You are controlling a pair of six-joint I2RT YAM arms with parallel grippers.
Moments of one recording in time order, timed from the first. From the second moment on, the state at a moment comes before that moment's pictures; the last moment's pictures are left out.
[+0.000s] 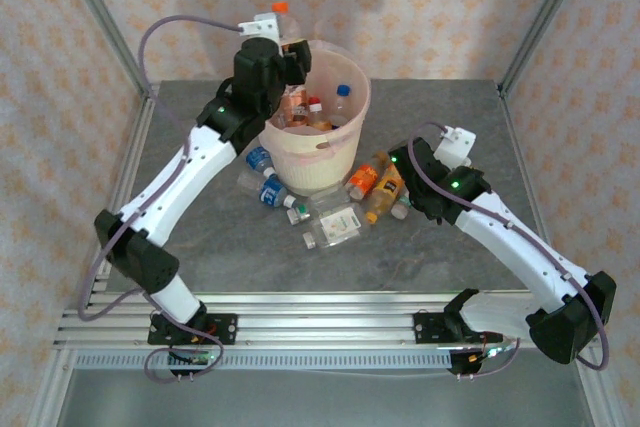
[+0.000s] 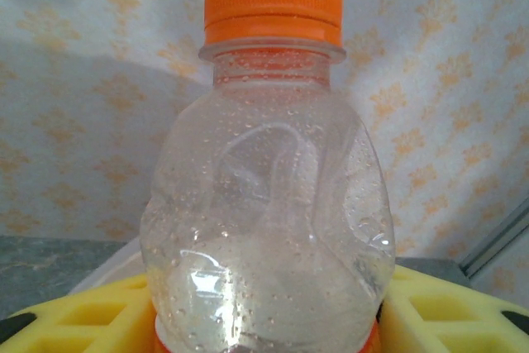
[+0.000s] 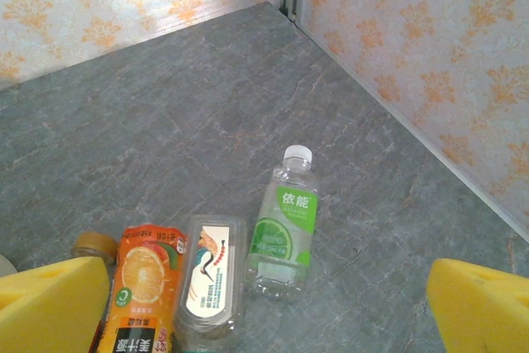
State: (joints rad) left arm -0.50 1.66 1.79 -0.30 -0.37 -0.35; right arm 0.62 1.17 1.15 -0.96 0.92 0.87
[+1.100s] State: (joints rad) left arm -0.50 1.95 1.84 -0.37 -0.24 -0.43; right arm 0.62 1.17 1.15 -0.96 0.91 0.87
